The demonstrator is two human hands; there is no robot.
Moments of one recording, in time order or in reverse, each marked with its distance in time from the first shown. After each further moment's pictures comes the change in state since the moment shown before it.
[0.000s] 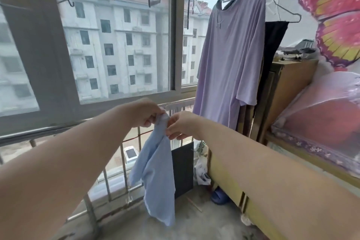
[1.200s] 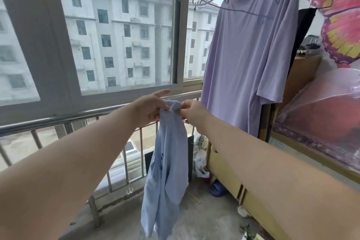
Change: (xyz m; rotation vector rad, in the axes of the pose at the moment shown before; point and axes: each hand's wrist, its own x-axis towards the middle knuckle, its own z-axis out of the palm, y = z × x) left_hand -0.015 -0.023 -0.005 -0.464 -0.200 0.196; right_hand 0.019 0.011 0.013 0.241 0.326 -0.094
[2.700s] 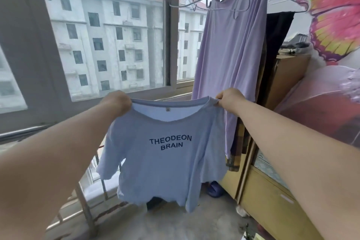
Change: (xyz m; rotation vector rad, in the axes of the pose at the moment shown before) left_hand 0.028 0.015 -0.061 1.059 0.622 -0.078; right_hand 0.018 0.000 -0.123 -0.721 0.202 0.172
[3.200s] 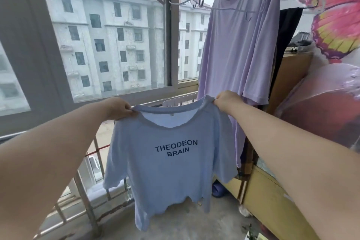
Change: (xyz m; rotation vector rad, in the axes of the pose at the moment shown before) left_hand -0.011 -0.015 -0.014 0.193 -0.293 0.185; right_hand 0.010 -0.004 0.016 -0.025 0.025 0.073
